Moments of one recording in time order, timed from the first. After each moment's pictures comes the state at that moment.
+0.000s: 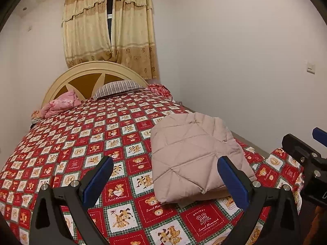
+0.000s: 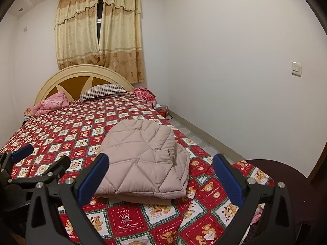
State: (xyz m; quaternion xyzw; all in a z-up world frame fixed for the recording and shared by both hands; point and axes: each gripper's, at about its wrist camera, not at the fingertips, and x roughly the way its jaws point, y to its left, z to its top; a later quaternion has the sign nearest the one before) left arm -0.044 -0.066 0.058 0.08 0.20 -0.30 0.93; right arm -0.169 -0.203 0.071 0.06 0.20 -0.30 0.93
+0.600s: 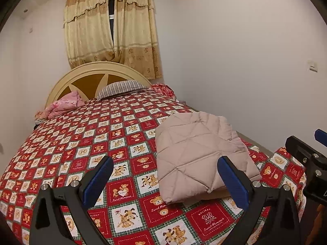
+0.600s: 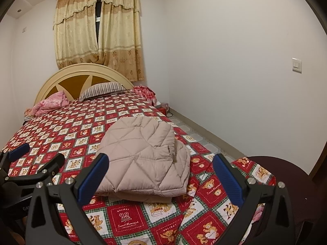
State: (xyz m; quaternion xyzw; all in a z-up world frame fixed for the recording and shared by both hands) left arm -0.042 -0.064 0.054 0.09 0.20 -0.29 0.93; right arm -0.169 -0.210 0.065 0.07 0.20 -0.29 0.93
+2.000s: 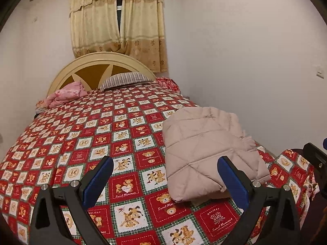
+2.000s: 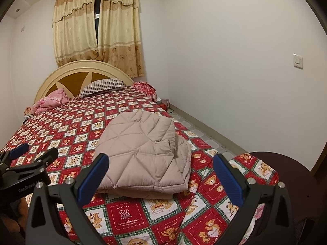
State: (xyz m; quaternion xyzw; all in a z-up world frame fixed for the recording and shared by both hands) left arm -0.012 -0.052 0.039 0.07 0.23 -0.27 0.93; right arm -0.166 -0.211 0.052 0.07 0.21 -0.29 0.93
